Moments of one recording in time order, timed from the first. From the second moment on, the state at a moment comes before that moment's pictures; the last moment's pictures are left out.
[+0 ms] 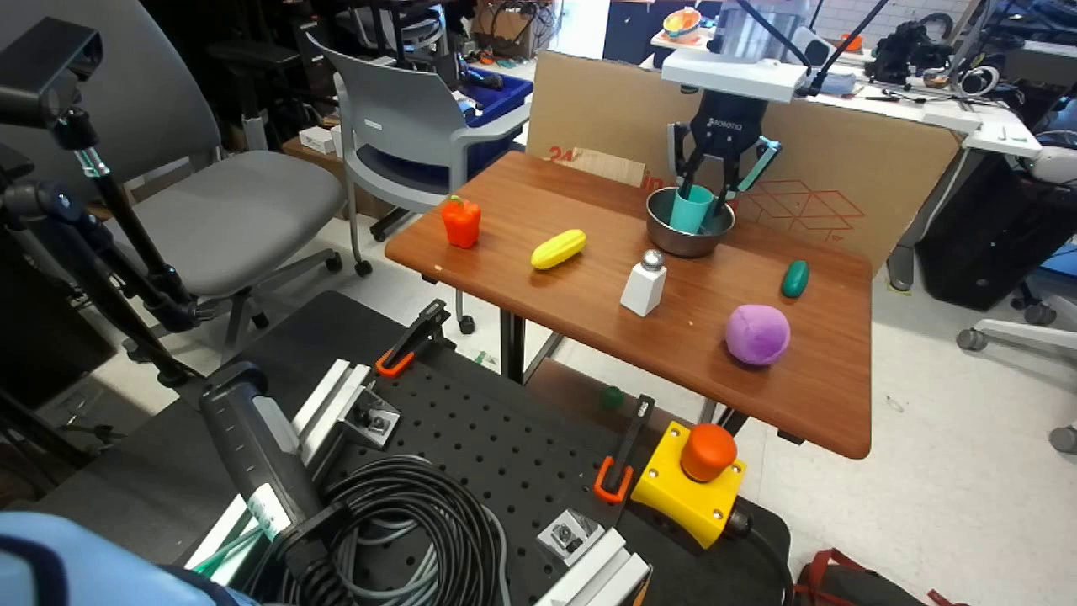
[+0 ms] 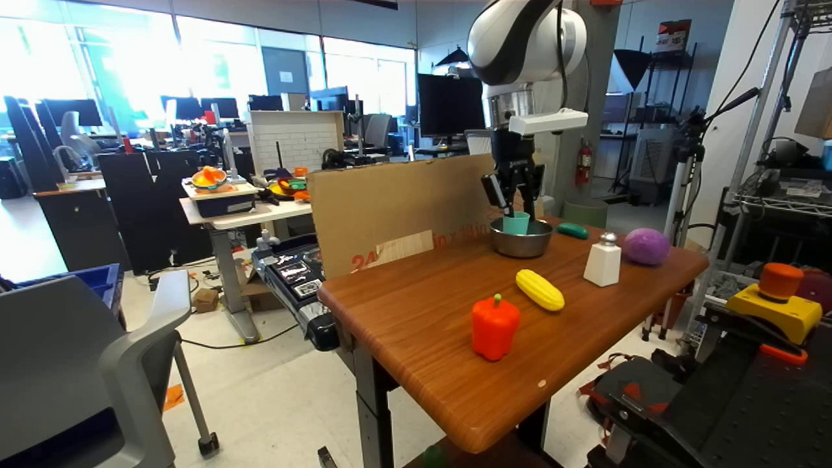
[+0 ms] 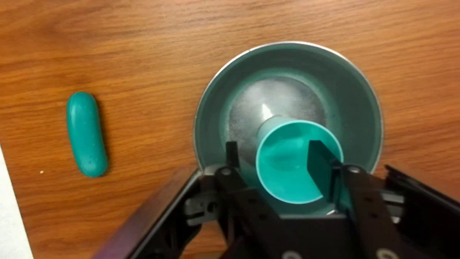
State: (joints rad) arm -0.03 0.74 -0.06 -1.50 -0.06 2.06 0.06
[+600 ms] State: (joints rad) arm 0.00 0.44 -0.01 -1.67 -0.05 2.03 -0.03
